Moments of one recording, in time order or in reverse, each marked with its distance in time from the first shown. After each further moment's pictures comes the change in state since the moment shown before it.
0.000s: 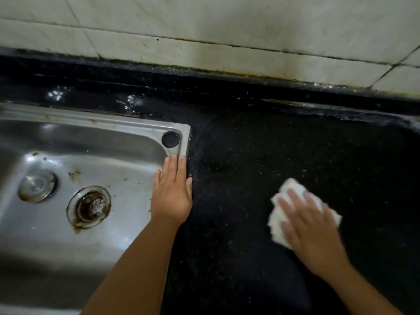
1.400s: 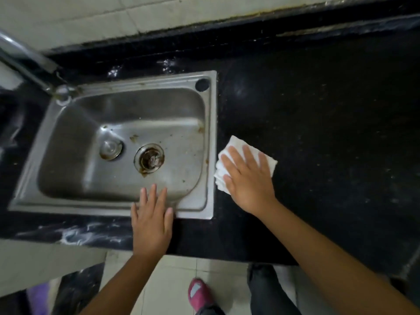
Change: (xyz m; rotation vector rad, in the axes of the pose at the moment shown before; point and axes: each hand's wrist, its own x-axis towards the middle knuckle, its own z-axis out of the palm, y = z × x) left_hand -0.219 -0.121 -0.029 0.150 0.101 -0.033; right_hand -0.039 -0.193 0.027 0.057 0.128 -0.007
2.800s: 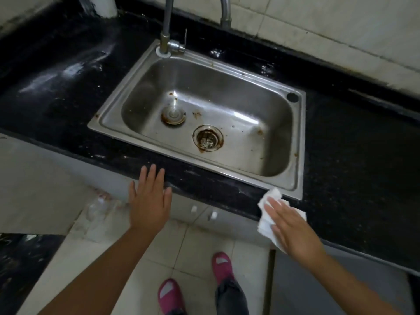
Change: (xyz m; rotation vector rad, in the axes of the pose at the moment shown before) left_hand -0.060 -0.220 -0.022 -0.213 0.057 -0.144; right_hand -0.112 -0.124 0.024 -0.135 -0.010 -0.404
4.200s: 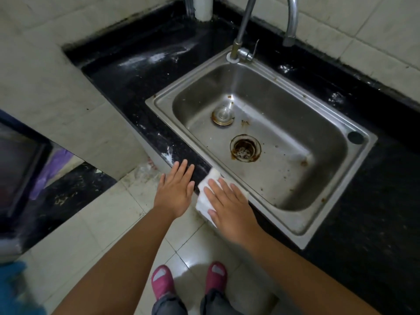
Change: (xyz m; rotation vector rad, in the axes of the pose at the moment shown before) left_hand -0.011 0.078 0.011 0.070 -0.169 -0.395; right_hand 0.115 -0.041 -0.001 -0.028 0.086 -0.550
